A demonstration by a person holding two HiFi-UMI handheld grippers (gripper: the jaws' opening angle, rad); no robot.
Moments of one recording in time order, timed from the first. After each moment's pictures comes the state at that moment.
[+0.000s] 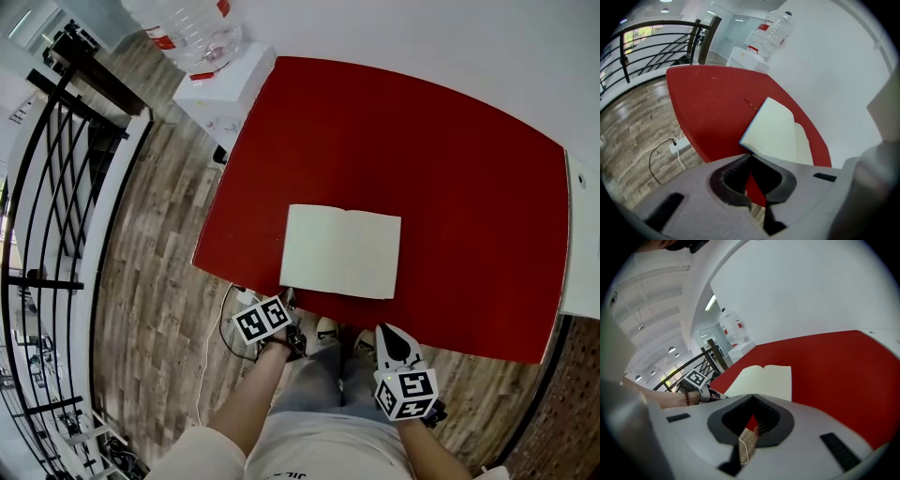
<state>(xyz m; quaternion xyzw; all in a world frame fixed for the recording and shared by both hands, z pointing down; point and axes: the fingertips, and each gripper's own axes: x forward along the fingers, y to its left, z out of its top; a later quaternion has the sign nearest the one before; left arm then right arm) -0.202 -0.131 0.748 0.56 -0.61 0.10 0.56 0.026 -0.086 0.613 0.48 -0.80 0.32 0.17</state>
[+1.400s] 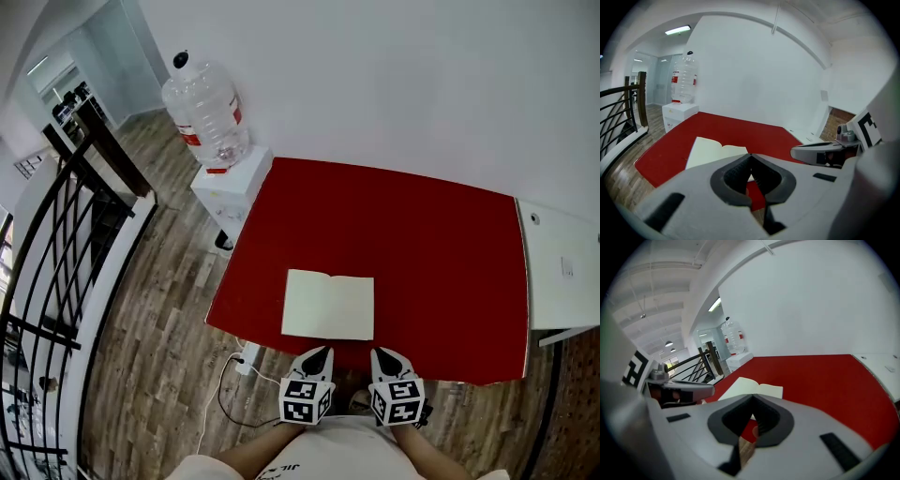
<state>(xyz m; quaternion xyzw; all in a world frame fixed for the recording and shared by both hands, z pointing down) -0.061 -0.092 0.535 0.82 -0.49 0.16 0.26 0.047 -0.084 0.528 0.52 -0.79 0.26 0.17</state>
